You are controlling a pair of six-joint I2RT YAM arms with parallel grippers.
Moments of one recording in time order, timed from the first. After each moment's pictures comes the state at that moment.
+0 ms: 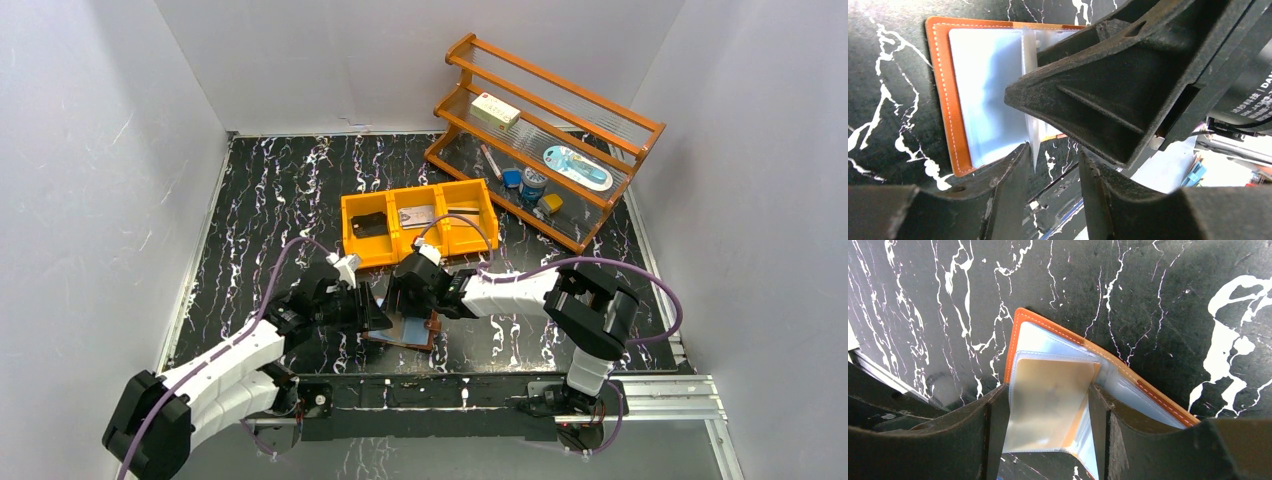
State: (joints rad) left arm -0.60 0.90 0.36 -0.25 0.38 -0.74; right arm 1.11 1.73 0.94 -0.07 0.09 1.09
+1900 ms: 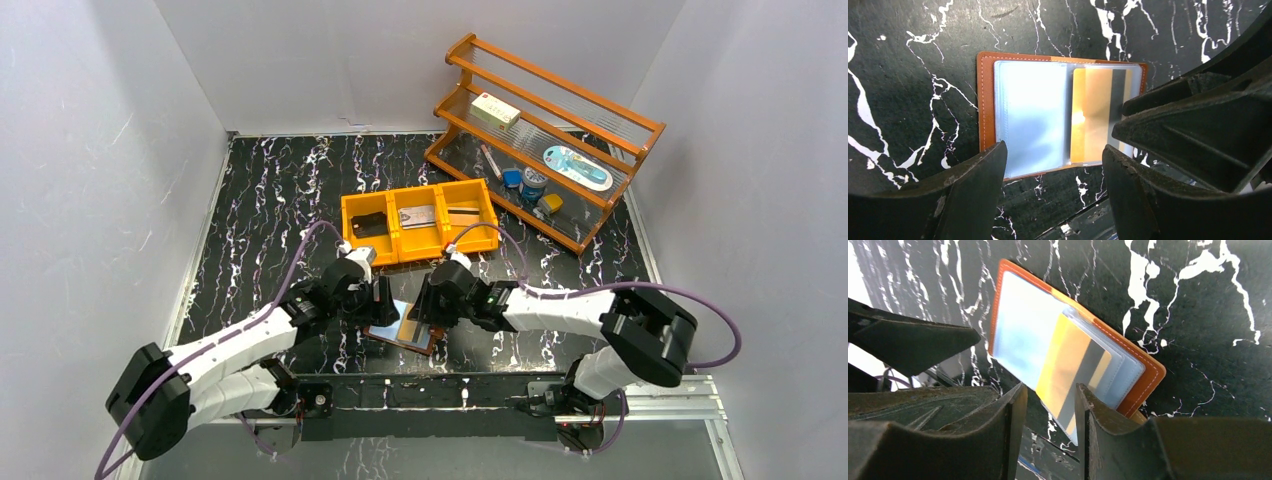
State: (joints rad) left arm -0.77 1.00 0.49 -0.30 0.04 -0.64; right arm 1.07 1.43 0.70 -0.05 0.06 1.12
